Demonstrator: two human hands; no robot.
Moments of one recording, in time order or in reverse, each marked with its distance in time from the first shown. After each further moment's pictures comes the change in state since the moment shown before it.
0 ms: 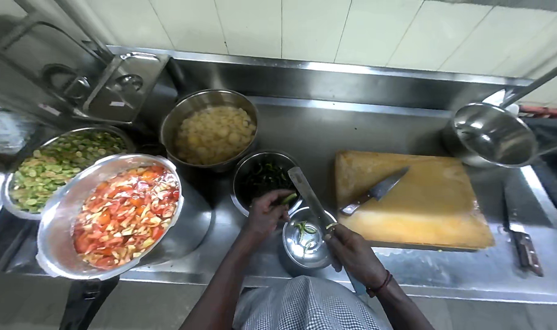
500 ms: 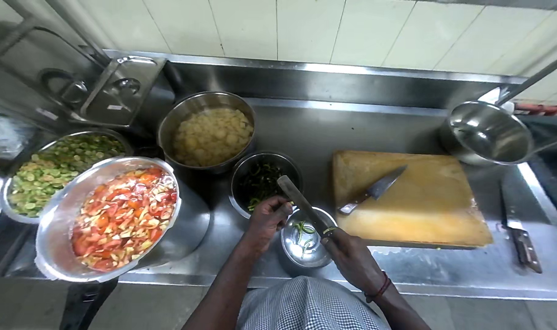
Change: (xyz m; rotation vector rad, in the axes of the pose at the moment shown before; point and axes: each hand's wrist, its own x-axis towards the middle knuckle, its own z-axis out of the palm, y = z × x) left_hand -0.012 0.001 0.011 -0.252 0.010 -0.099; right_hand -0.007 0.006 0.004 -0.380 0.120 -0.159
